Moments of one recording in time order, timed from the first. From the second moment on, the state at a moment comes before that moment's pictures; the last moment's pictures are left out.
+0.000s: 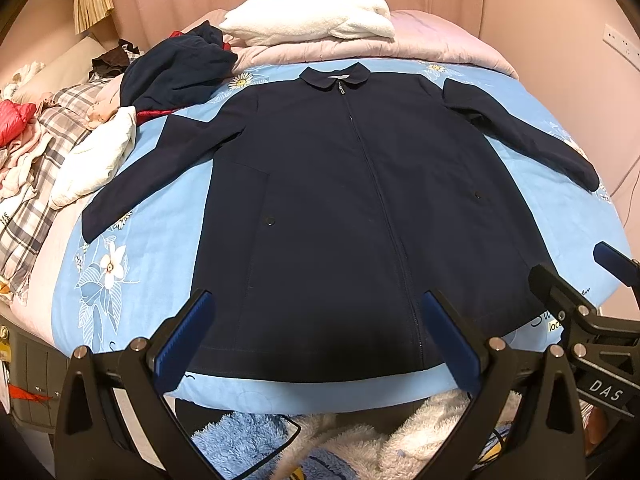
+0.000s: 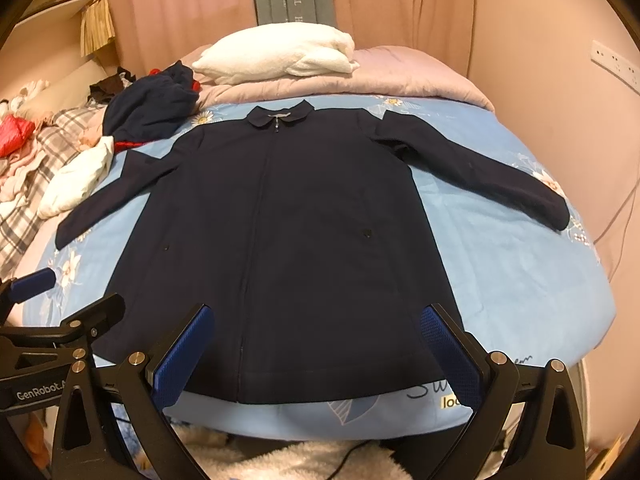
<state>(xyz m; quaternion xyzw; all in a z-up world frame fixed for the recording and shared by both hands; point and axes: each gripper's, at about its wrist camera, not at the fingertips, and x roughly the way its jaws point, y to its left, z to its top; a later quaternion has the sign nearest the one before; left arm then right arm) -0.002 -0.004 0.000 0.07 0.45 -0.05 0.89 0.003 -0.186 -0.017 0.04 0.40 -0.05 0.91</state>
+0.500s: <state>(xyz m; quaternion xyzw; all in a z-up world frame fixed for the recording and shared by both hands) -0.001 -0.002 -0.001 0.07 0.45 -0.05 0.89 0.004 -0.184 -0.019 0.04 0.40 -0.05 0.91</state>
